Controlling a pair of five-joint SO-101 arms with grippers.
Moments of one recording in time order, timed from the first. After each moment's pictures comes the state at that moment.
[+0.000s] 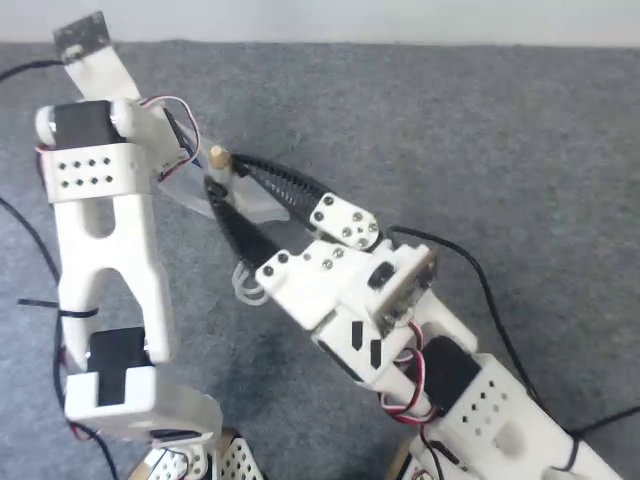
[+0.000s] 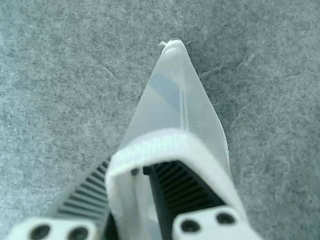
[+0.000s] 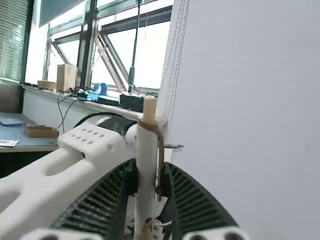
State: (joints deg) left arm -13.5 3.4 -20.0 97.0 24.6; right arm -52.9 -56.8 47.3 -1.0 6.2
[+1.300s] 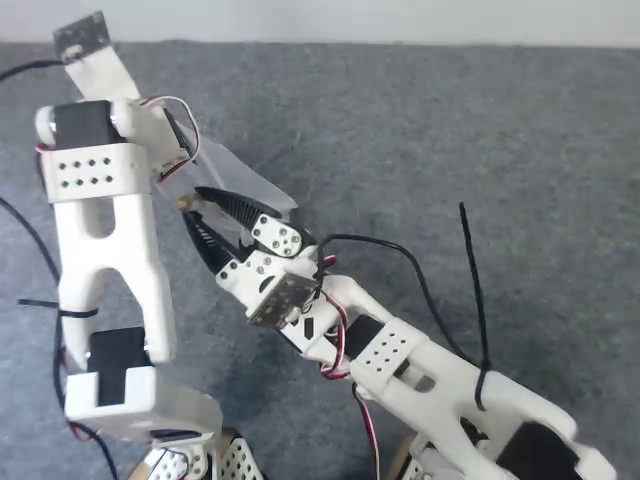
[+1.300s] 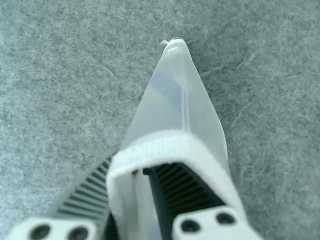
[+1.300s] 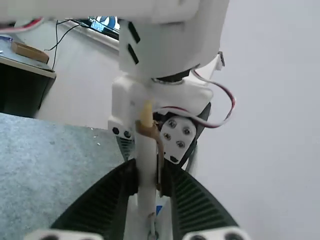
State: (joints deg) left arm -13.5 3.4 -20.0 97.0 24.6; right arm -53.1 -24.0 60.4 -37.6 23.8
